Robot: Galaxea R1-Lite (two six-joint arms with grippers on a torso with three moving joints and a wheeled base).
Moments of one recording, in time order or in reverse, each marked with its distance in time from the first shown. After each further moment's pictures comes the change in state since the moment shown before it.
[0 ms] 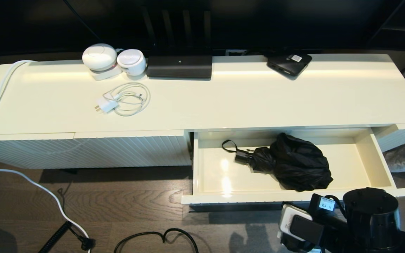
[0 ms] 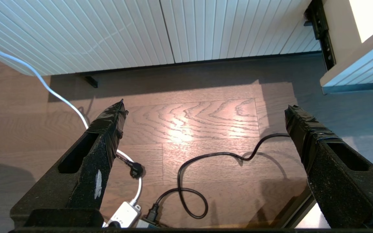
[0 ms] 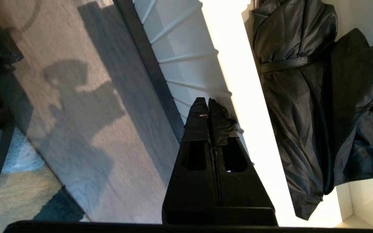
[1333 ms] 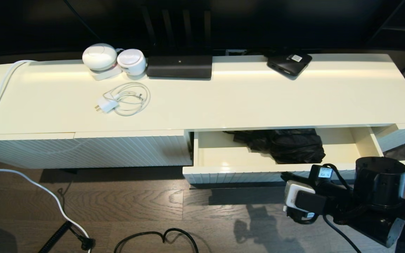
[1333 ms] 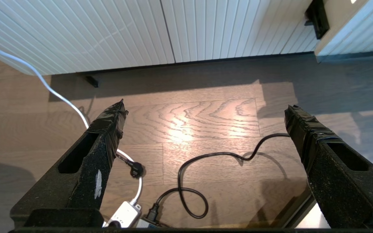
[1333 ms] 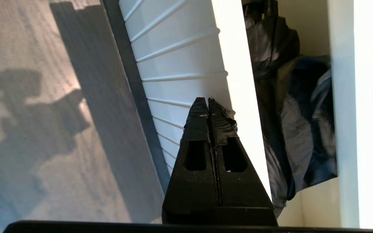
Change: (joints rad) left arm 0.000 0.000 0.000 0.000 0.000 0.000; right arm -0.216 0.032 -0.112 -0.091 0.247 -0.289
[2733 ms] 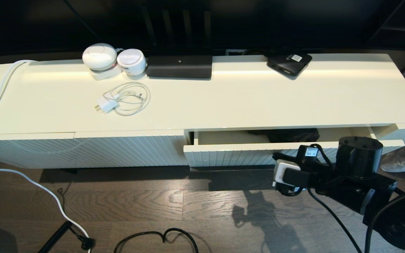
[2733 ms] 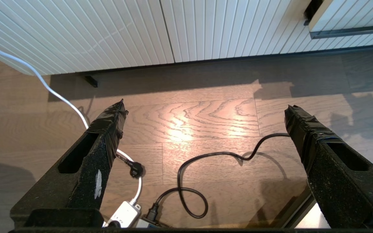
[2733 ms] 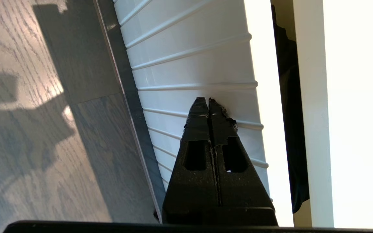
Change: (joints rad) left arm 0.000 0.000 0.000 0.000 0.000 0.000; right arm -0.072 0.124 -0.193 -0.004 0.078 -0.072
